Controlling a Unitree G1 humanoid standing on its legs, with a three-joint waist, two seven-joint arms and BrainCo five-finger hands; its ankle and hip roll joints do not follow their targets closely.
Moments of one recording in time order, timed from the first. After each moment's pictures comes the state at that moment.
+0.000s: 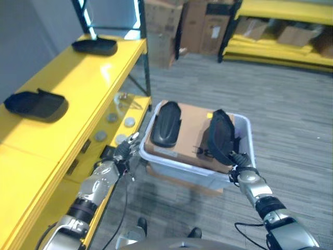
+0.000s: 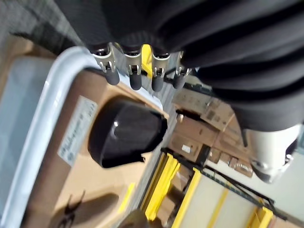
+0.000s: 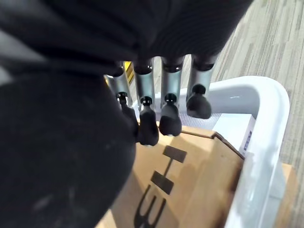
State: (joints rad) left arm -0.21 0.35 -0.25 0.25 -0.78 0.24 0.01; right arm -0.31 -0.52 0.22 0.70 0.27 0.15 -0.37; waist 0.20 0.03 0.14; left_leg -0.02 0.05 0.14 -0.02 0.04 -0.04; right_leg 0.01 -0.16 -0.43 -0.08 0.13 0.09
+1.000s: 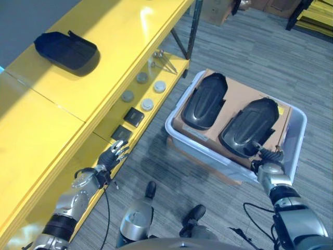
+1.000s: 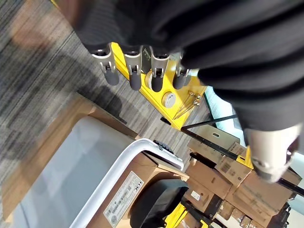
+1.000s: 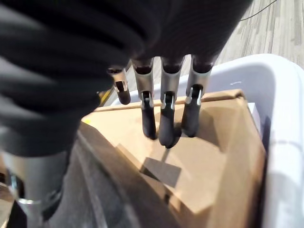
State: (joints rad) left arm -0.05 0.47 -0.17 0.17 -0.79 0.21 -0.20; right arm -0.44 -0.60 0.07 0.92 0.40 0.10 -0.51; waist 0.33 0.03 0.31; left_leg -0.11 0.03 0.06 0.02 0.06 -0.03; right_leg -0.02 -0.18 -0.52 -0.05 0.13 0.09
